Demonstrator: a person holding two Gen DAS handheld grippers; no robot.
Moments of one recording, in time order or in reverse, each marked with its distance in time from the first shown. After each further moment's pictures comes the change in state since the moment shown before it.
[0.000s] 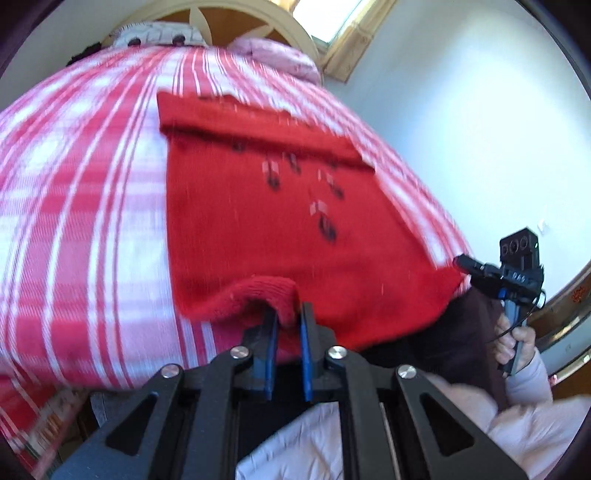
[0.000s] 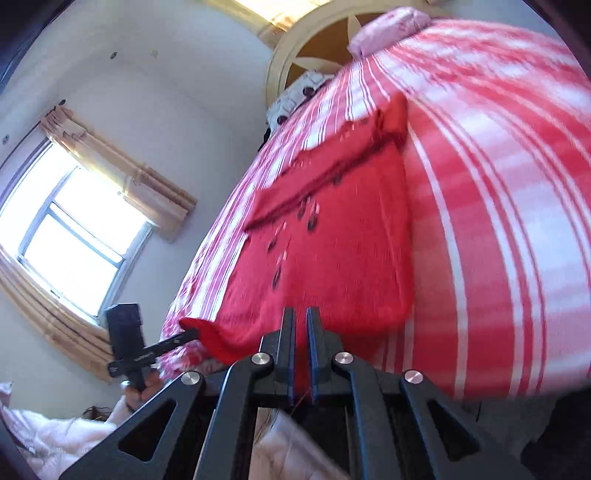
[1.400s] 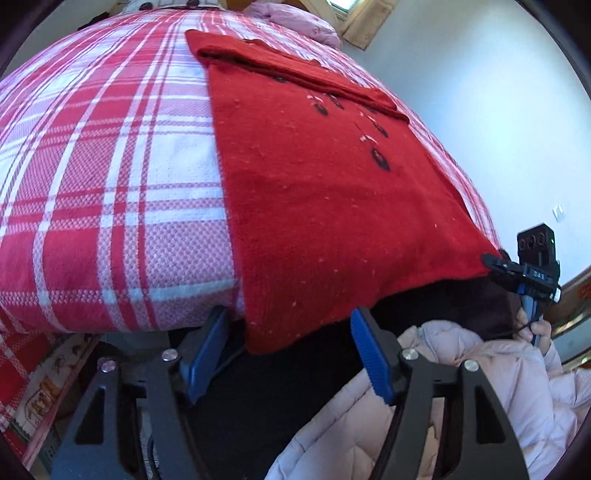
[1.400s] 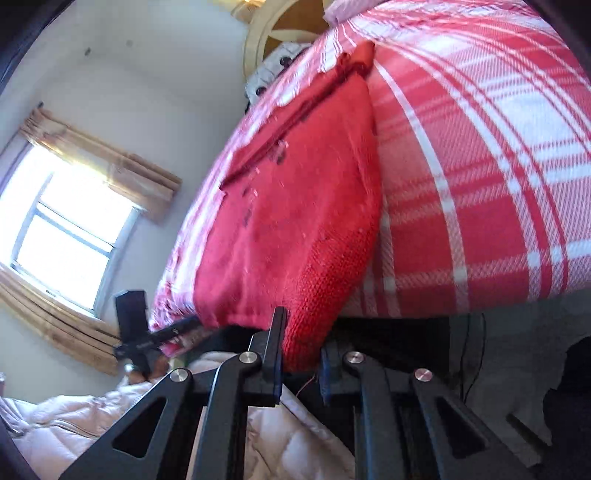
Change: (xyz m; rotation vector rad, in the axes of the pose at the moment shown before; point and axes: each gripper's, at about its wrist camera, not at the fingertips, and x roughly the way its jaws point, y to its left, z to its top) left arm 0.025 0.037 -0.048 -0.040 0.156 0.037; right arm 0.011 -0.029 -0.062 0.087 0.113 -0.009
